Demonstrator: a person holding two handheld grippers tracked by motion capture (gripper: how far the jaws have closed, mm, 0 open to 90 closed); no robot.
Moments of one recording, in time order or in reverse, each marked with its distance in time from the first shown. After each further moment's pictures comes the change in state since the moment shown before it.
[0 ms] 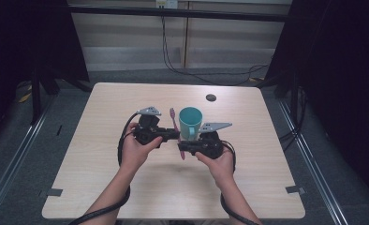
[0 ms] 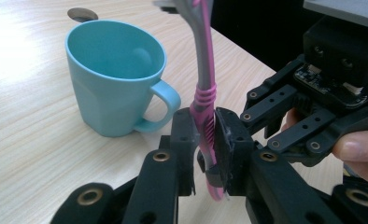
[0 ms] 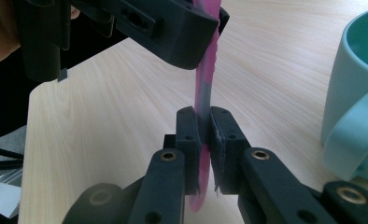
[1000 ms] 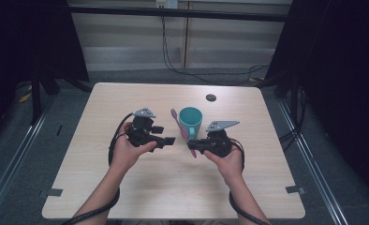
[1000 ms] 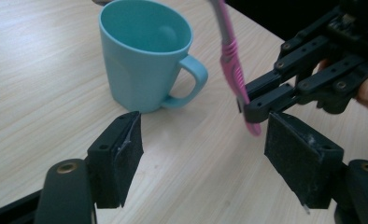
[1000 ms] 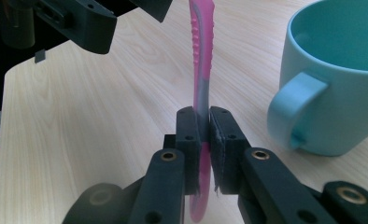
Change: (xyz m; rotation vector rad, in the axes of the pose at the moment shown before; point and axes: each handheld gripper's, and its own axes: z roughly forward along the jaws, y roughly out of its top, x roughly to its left) left arm 0.008 -0.007 -0.013 0.055 0.061 0.030; right arm -0.014 -0.001 -0.018 0.051 -0.061 -0.046
